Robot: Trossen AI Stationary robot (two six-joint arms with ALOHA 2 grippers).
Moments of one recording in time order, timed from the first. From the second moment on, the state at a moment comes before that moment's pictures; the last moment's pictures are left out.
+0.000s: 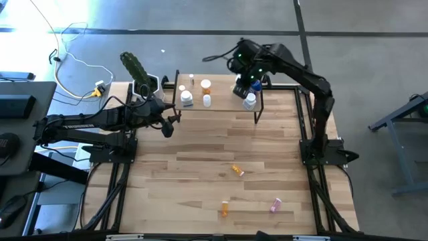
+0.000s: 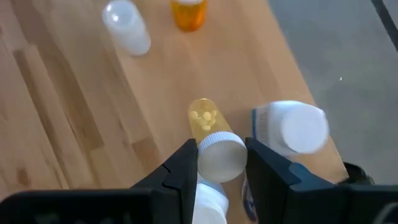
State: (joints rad) left arm 0.27 0.81 0.68 -0.34 -0.38 -0.19; right arm -0.49 1.91 2.25 -1.44 0.00 -0.09
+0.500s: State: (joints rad) left arm 0.27 0.81 0.68 -0.34 -0.38 -0.19; right arm -0.45 2.00 2.25 -1.52 0.08 -0.25
